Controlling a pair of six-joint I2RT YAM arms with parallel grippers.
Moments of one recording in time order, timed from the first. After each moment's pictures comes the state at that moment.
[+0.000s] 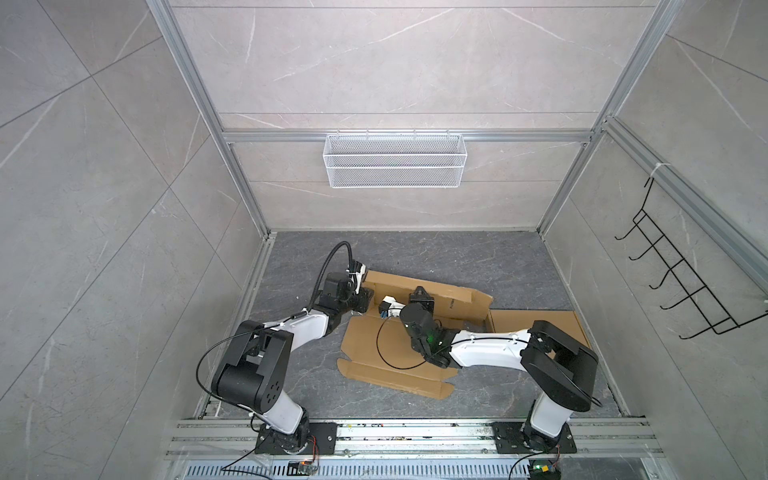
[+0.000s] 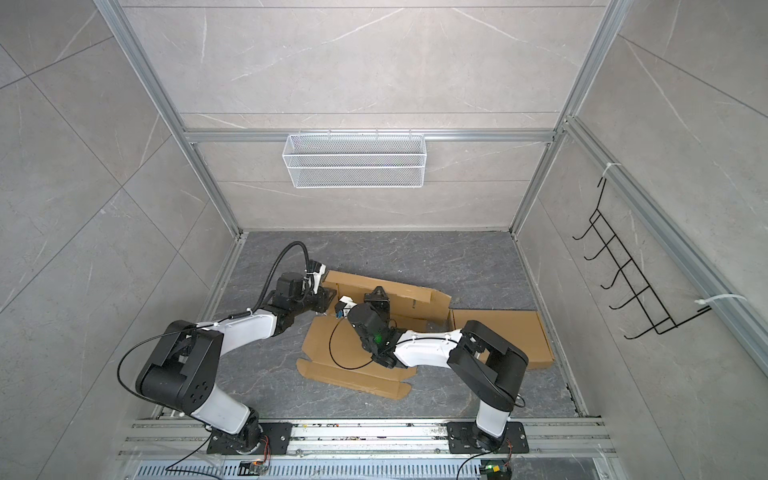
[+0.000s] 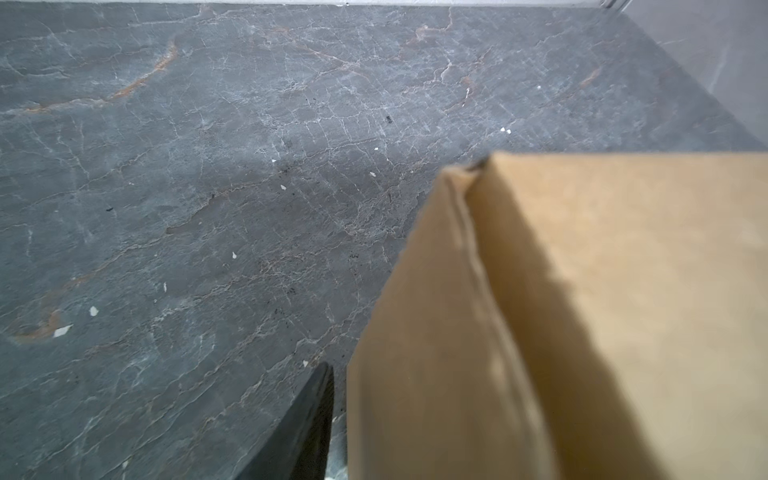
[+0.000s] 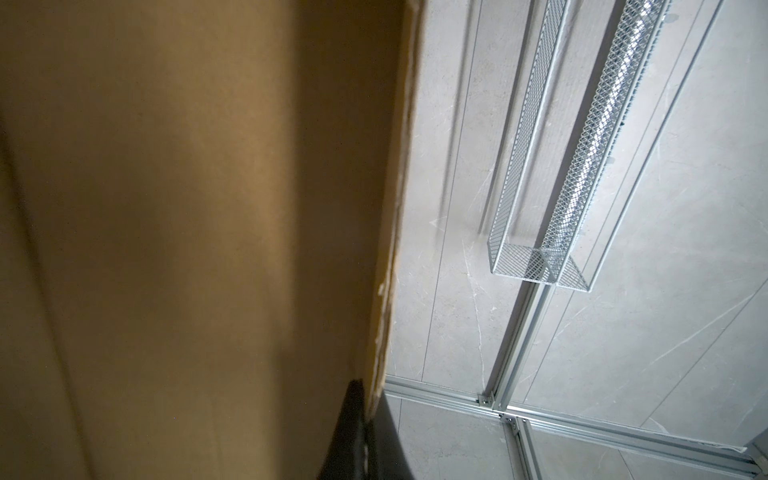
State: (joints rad) left arm -0.37 1.59 0.74 0.26 0.19 -0.12; right arm 0.99 1.76 0.91 0.47 1.00 -1.26
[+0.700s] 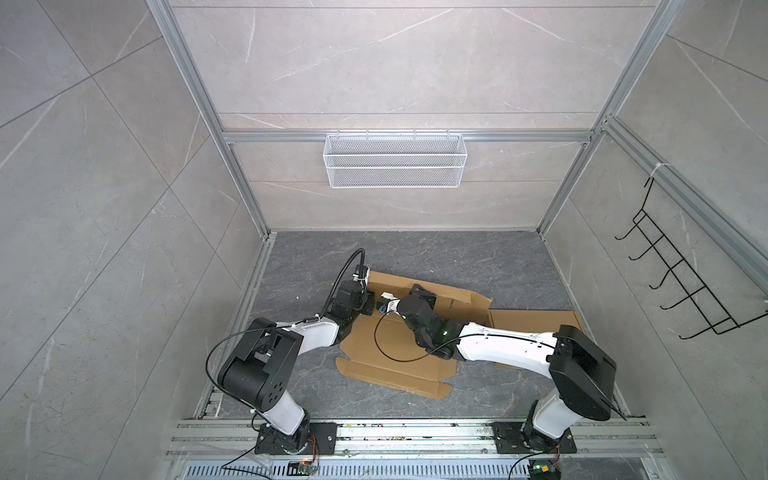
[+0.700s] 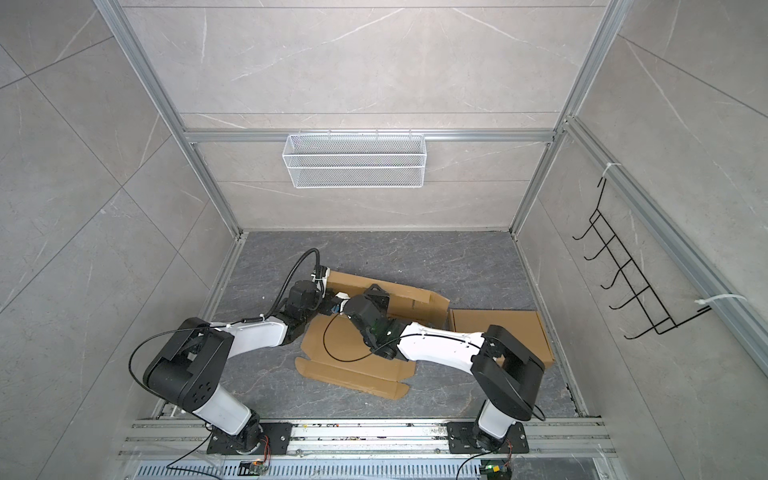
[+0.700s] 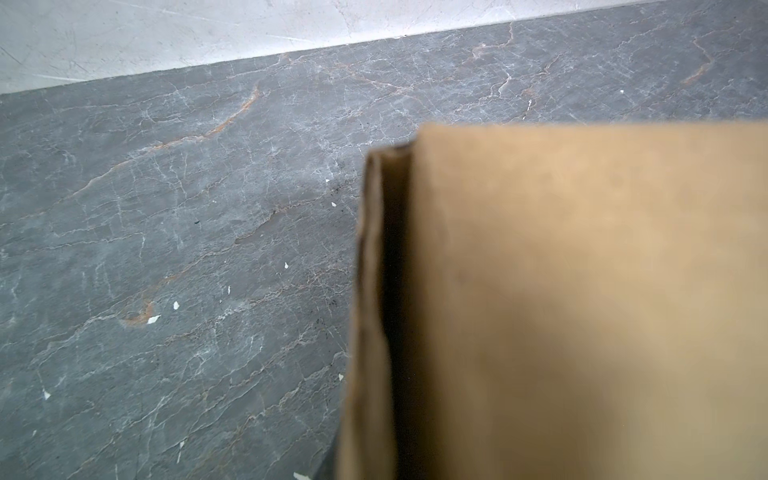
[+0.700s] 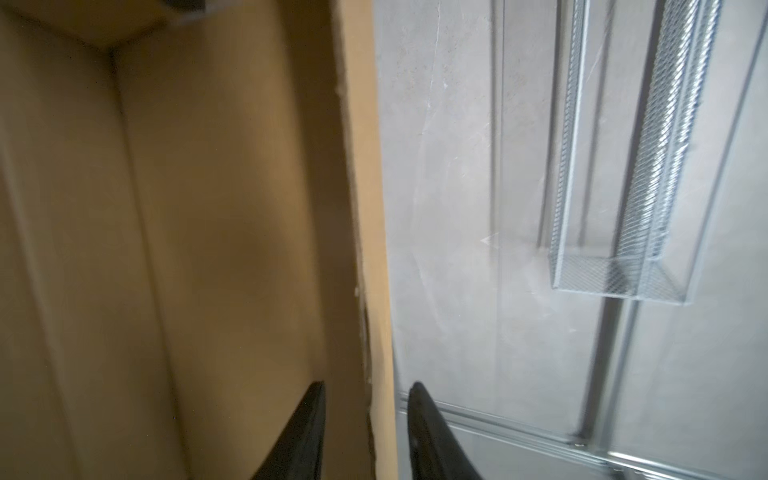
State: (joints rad) left arm -0.49 1.62 0.69 0.39 -0.13 -0.08; right arm 0.98 1.62 1.06 -0.04 0.76 -0.84
